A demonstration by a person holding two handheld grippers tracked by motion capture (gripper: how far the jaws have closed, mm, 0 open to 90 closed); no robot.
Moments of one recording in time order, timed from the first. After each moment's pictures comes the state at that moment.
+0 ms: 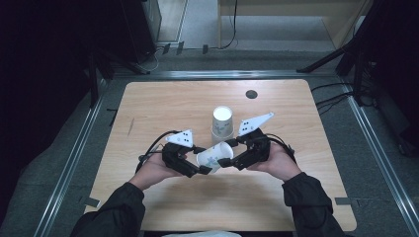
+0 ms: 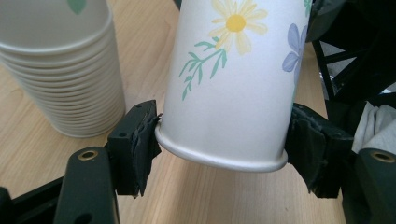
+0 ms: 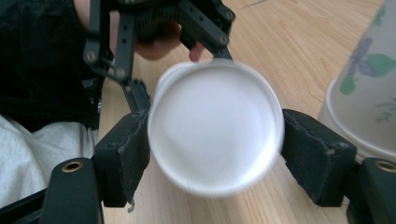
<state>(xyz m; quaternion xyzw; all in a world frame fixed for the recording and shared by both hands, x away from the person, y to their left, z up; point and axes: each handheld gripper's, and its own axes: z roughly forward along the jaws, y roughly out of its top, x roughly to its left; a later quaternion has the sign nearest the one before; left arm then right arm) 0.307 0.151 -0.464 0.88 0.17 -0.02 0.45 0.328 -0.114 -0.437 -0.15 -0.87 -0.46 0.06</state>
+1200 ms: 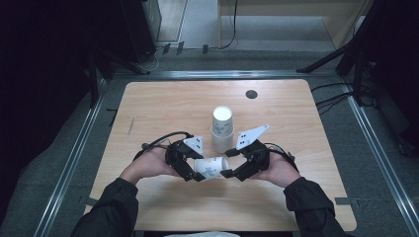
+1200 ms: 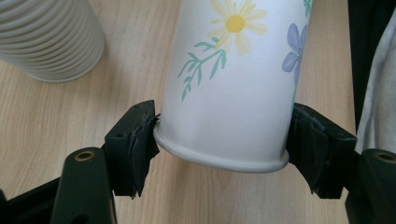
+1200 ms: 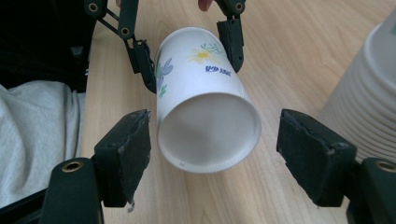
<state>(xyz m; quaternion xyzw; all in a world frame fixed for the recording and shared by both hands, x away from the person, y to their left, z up) 0.315 0.129 -0.466 0.96 0.10 -0.04 0.27 0.314 -0.111 -0.461 -0.12 -0.90 -0.42 0.05</state>
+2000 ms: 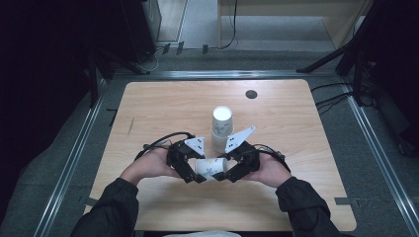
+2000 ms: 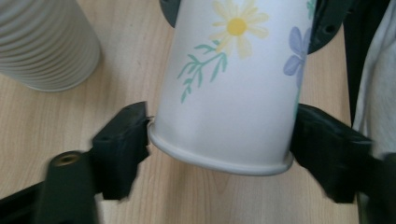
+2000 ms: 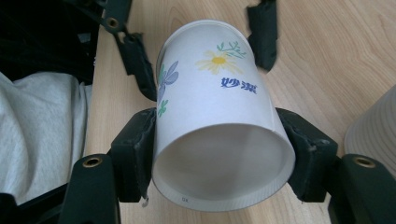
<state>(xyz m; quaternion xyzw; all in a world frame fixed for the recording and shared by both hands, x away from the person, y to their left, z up) 0.314 0.128 -0.462 0.95 0.11 -0.04 0.29 0.314 -0.090 -0.469 -0.11 -0.91 -0.40 0.07</state>
